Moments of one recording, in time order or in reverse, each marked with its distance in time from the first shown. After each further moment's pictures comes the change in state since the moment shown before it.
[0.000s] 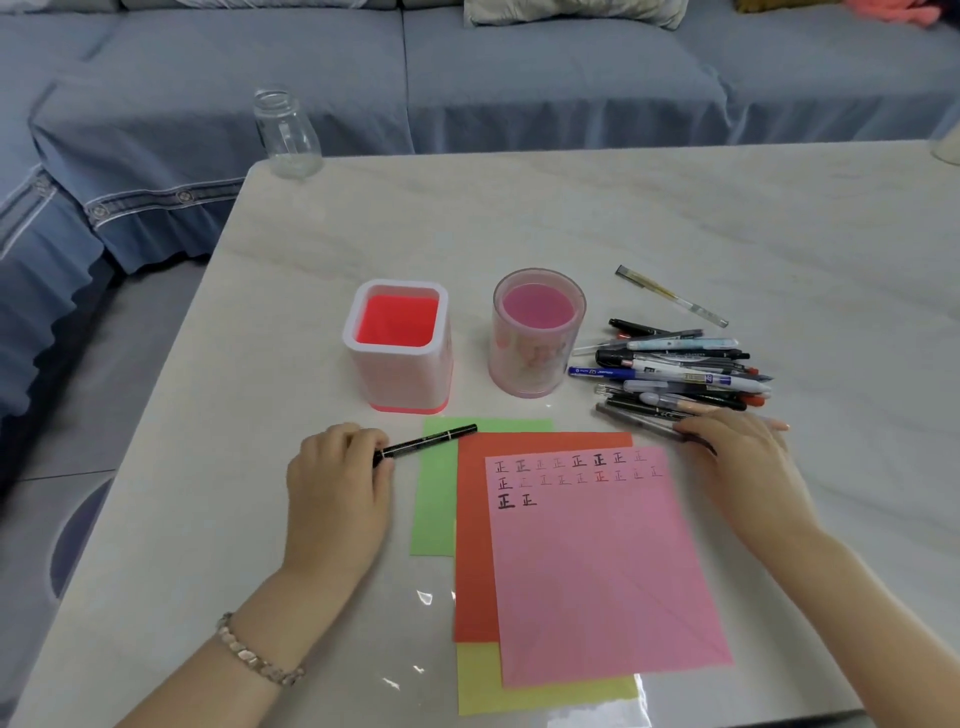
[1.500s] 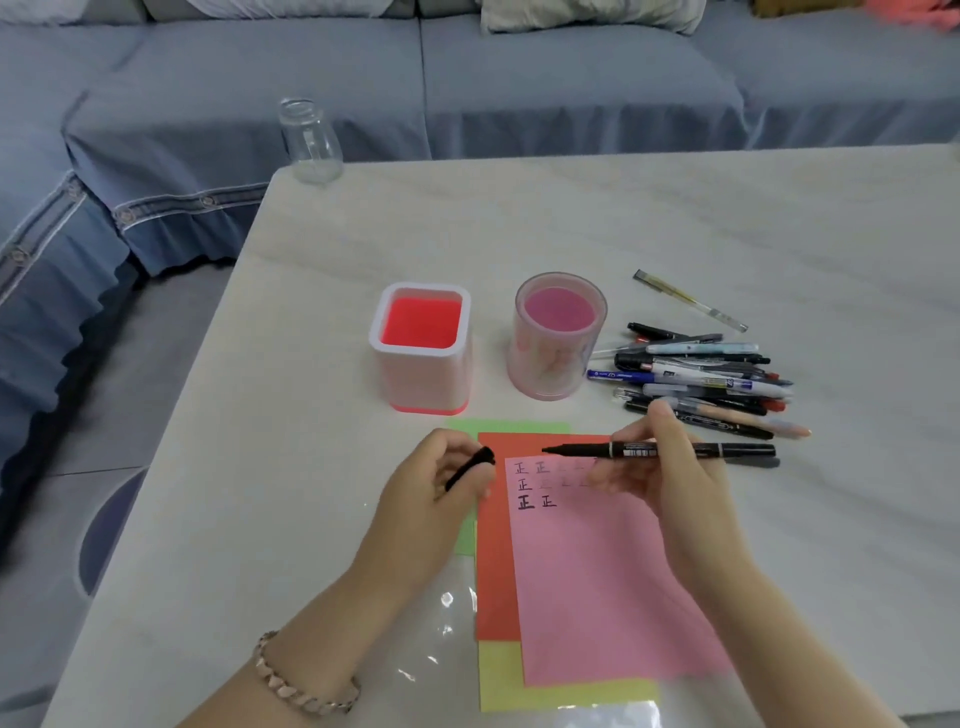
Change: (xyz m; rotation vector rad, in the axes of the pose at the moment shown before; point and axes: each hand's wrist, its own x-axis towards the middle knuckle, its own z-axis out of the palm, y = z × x) left_hand -0.005 0.059 -0.031 -0.947 -0.369 -0.289; right_hand -0.023 -0.120 -0.028 1.439 -0.011 0.426
